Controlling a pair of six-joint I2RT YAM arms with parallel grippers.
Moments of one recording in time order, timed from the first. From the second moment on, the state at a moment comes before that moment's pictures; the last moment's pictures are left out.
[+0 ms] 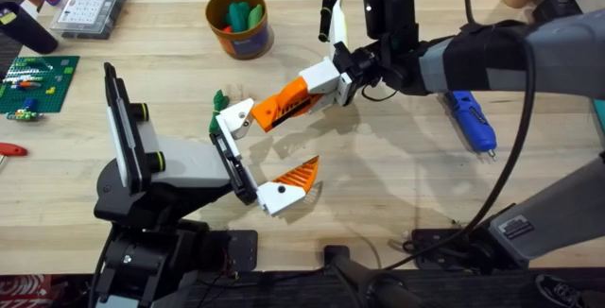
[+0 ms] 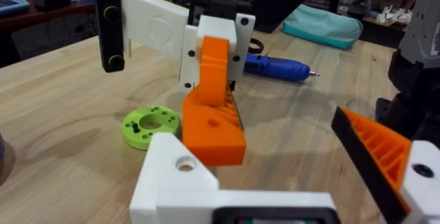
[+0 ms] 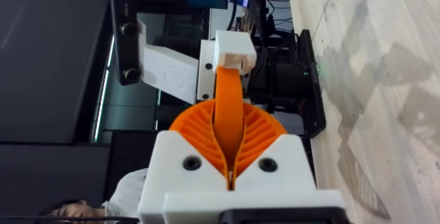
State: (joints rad) left arm -0.15 0.00 0.00 -0.08 0.92 -0.04; right arm 0.47 1.82 0.92 0.36 -1.56 0.94
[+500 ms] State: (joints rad) left arm -0.15 0.00 0.01 -0.08 0.92 -0.05; right arm 0.47 1.82 0.91 0.33 -1.55 0.94
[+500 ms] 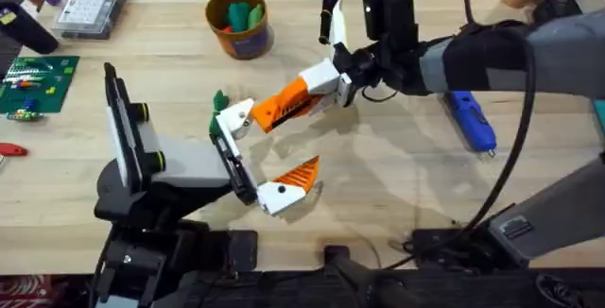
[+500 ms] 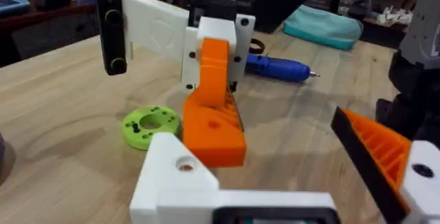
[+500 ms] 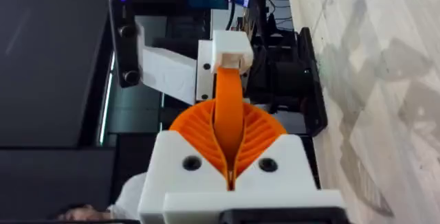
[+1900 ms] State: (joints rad) left arm -0.15 0.00 0.01 -0.08 0.92 -0.08; right arm 0.55 1.82 0.92 0.32 -1.46 0.88
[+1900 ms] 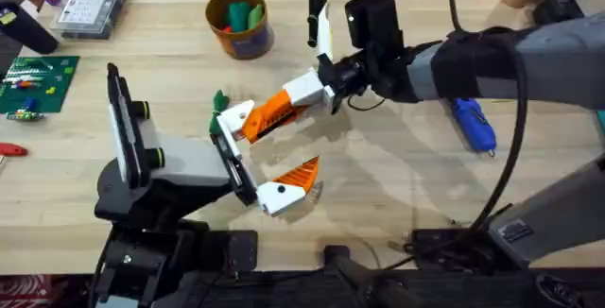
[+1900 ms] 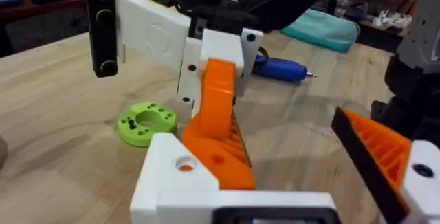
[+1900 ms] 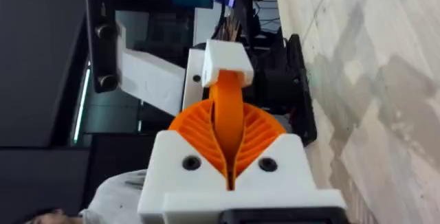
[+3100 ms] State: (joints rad) left arm -0.15 0.00 0.01 -0.08 0.93 -0.06; right arm 0.60 1.82 0.93 0.36 -1.32 0.93
